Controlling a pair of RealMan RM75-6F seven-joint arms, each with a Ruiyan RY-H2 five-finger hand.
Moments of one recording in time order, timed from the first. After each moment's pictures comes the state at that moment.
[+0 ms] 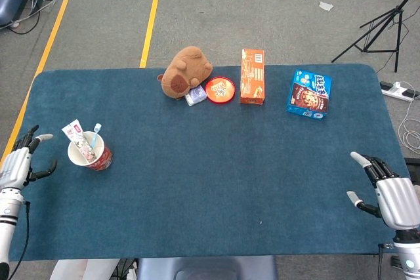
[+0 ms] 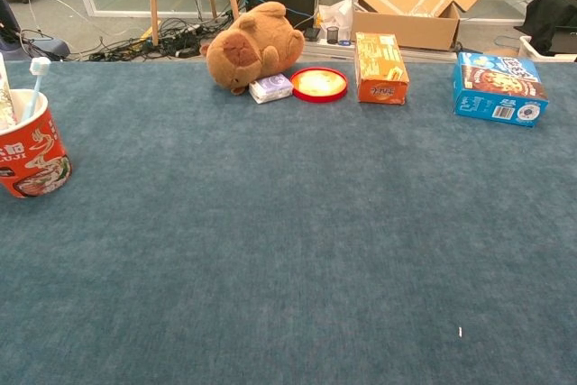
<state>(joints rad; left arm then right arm) -0.32 -1.17 -0.19 -1.40 1.19 1.11 -0.30 0.06 -1.06 0.05 -1.66 -1.61 1.57 0.02</state>
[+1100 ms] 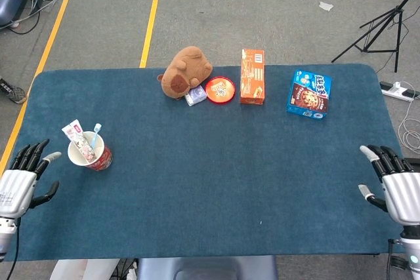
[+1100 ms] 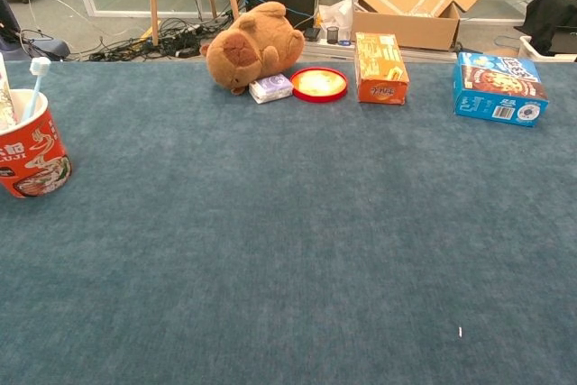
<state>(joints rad) -0.21 -1.08 -0.05 -1.52 1.55 1.43 -0.05 0.07 -1.04 0.08 -1.65 -1.59 1.57 -0.15</state>
